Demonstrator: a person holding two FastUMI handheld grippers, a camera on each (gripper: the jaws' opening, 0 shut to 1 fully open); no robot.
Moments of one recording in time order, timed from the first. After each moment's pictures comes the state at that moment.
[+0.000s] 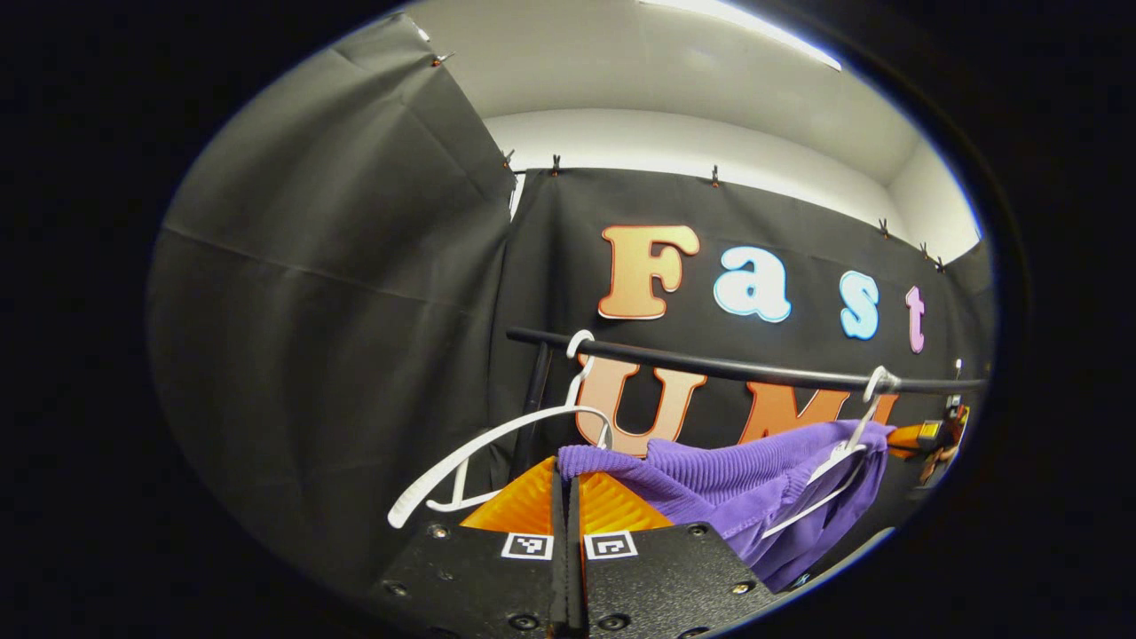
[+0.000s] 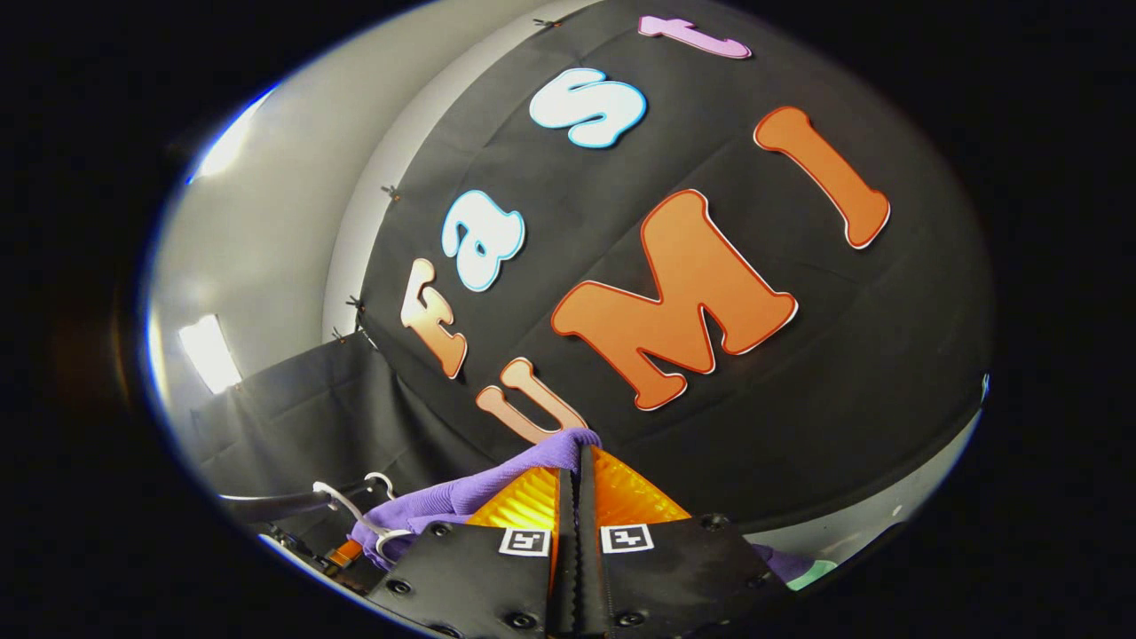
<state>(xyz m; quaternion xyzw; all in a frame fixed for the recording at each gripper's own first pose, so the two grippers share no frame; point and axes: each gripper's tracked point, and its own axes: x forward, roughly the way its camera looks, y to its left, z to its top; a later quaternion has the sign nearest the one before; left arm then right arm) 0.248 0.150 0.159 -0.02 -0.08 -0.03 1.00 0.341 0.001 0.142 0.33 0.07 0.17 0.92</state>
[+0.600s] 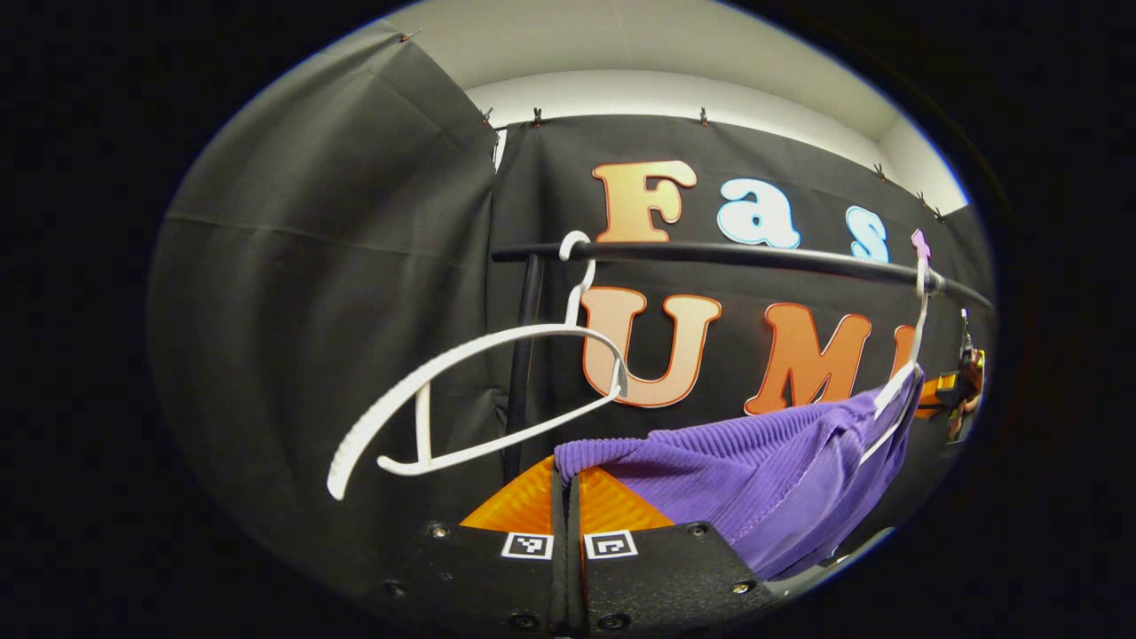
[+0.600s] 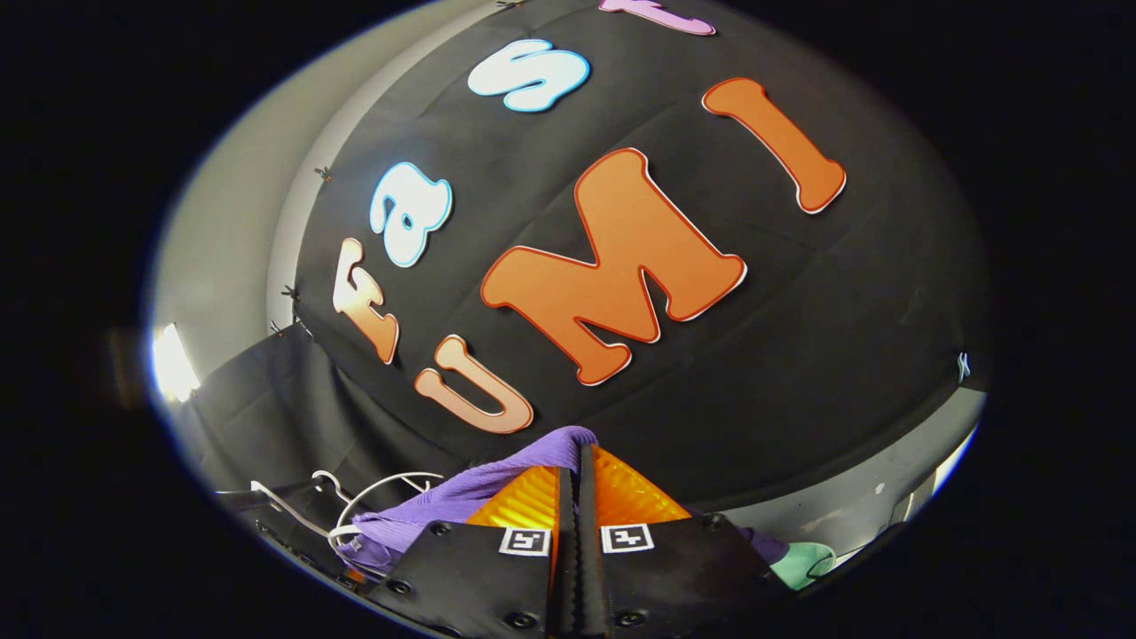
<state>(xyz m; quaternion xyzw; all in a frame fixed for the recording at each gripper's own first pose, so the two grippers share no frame) 0.289 0.146 0.081 0.02 -0.01 -0.03 1.00 0.376 -0.001 0.074 0.32 0.14 0.10 0.93</state>
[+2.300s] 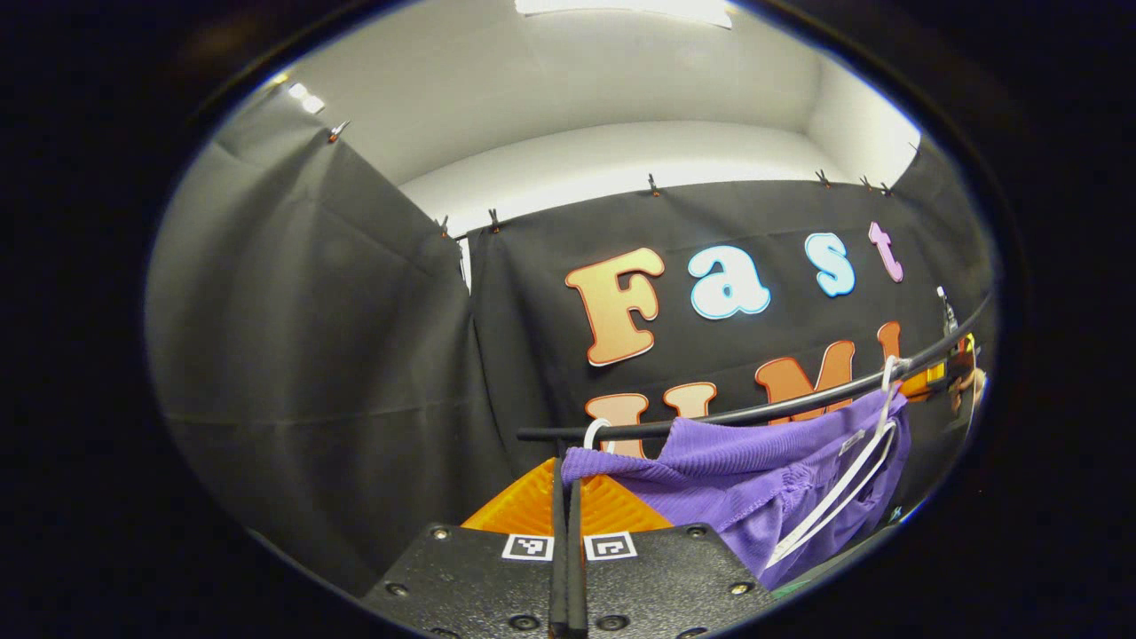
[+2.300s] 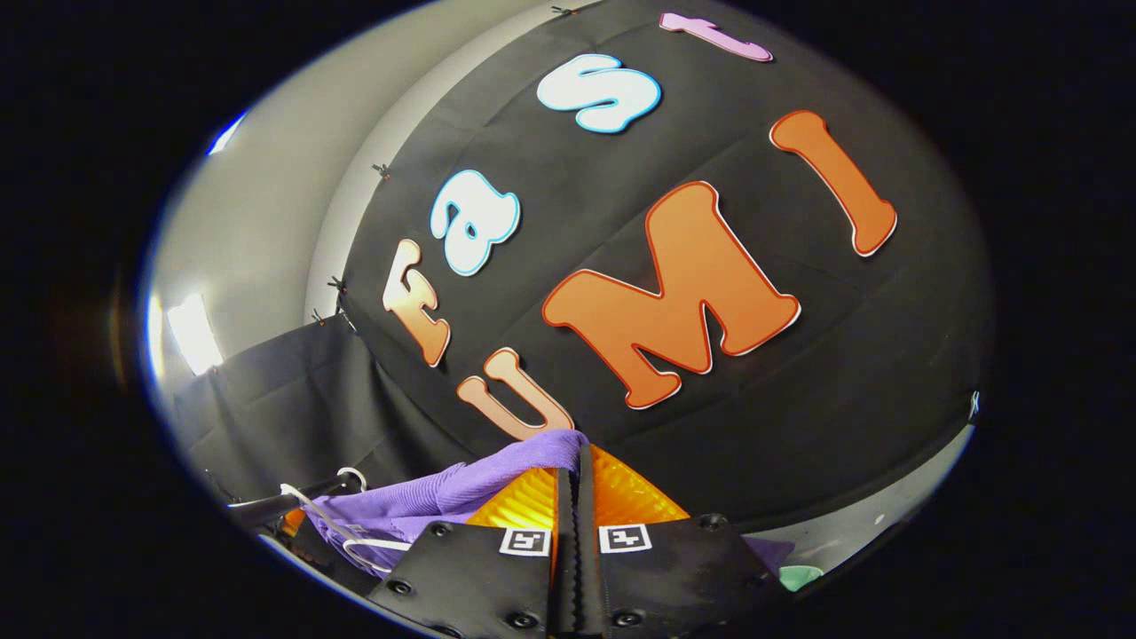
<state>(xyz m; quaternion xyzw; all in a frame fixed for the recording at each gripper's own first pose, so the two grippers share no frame) 0.256 0.166 0.267 0.15 -0.15 -0.06 0.98 0.371 0.019 0.151 0.29 0.07 0.16 0.94</state>
